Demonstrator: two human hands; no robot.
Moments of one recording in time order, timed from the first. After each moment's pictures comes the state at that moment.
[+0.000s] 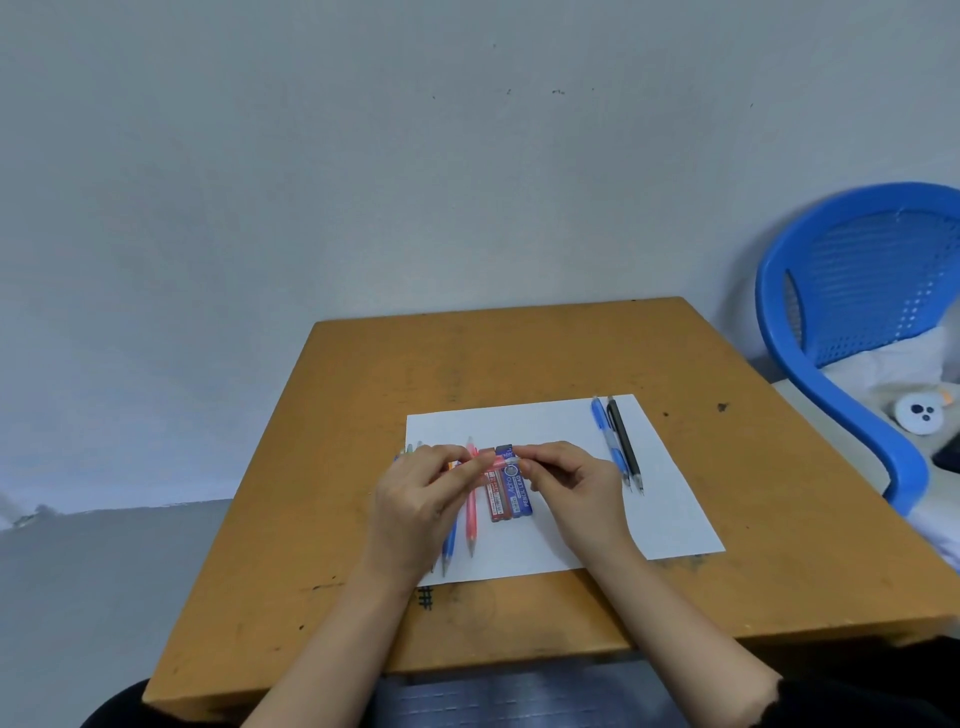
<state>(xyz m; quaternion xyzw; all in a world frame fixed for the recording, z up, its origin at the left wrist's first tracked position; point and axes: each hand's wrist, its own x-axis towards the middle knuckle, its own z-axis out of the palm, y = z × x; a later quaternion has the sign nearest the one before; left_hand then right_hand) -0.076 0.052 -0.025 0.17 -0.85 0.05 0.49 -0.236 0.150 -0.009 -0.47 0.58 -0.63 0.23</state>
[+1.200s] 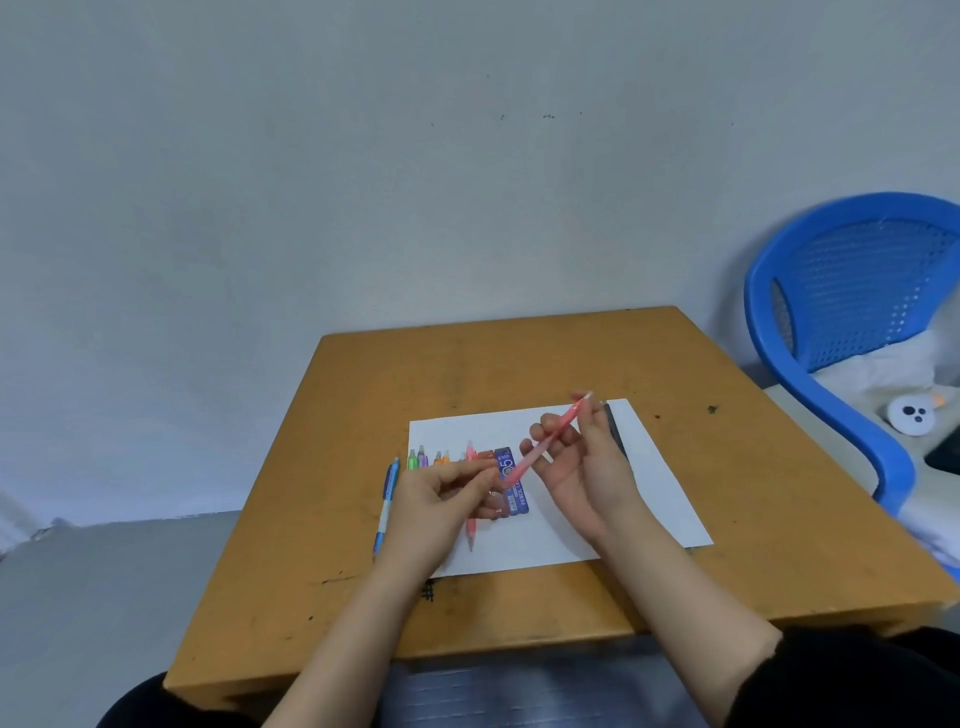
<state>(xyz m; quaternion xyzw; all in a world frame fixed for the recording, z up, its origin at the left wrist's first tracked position) -0.084 0.107 0.027 0.39 -0.63 -0.56 0.37 -0.241 0.143 0.029 -0.16 0.28 -0.80 0.52</state>
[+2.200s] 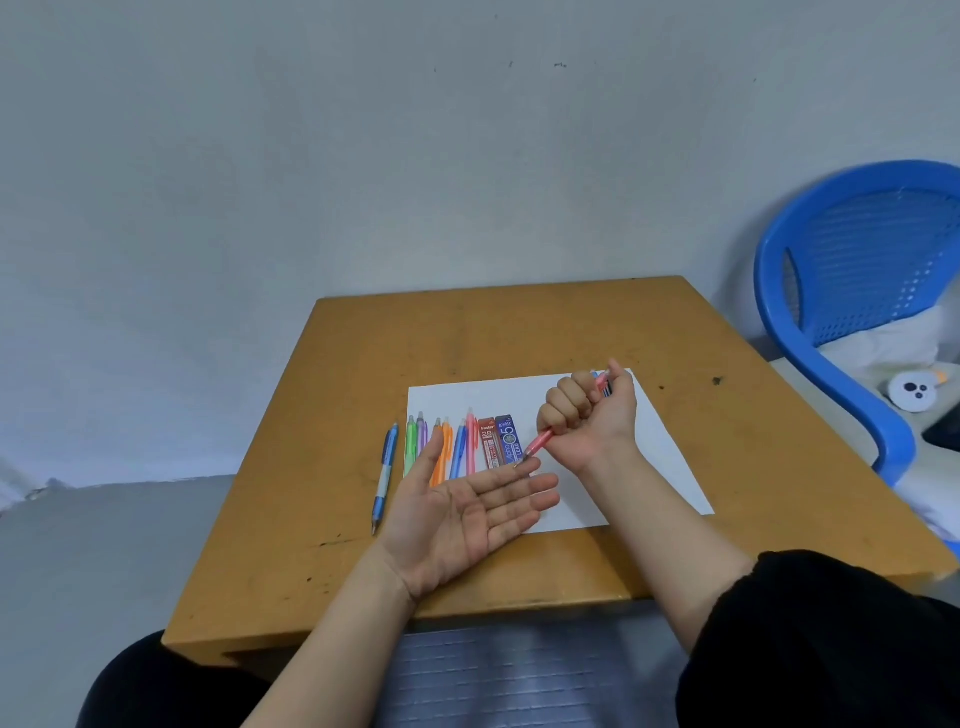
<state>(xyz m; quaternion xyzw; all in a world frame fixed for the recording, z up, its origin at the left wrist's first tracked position) -0.075 0.115 0.015 0.21 -0.27 -0.93 0.15 -0.254 0.122 0.032 0.01 0.21 -0.78 0.59</state>
